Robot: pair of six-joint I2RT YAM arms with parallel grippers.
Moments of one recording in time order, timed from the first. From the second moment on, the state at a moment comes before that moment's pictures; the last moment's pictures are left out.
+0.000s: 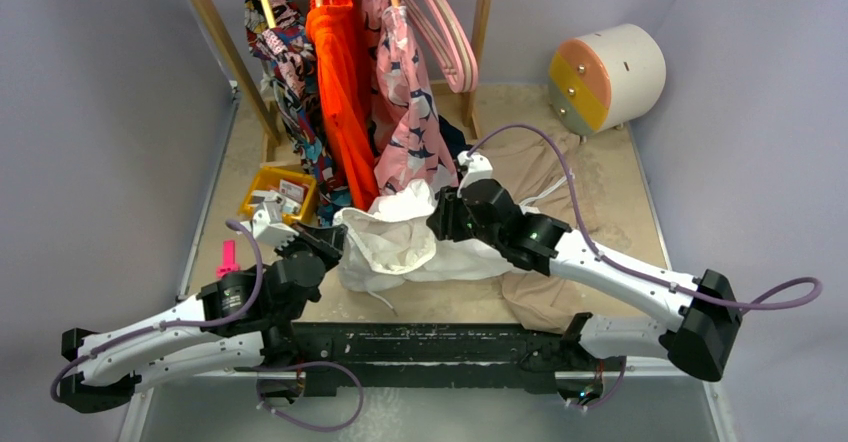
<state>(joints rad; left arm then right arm) -1.20 0.55 0.68 -0.66 -1.00 -1.36 0.93 1.19 0.91 -0.29 0.22 0.63</state>
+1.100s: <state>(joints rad) -1.20 0.51 0.75 -0.73 -1.00 -1.30 0.93 1.08 1.09 -0.41 0.23 0.58</state>
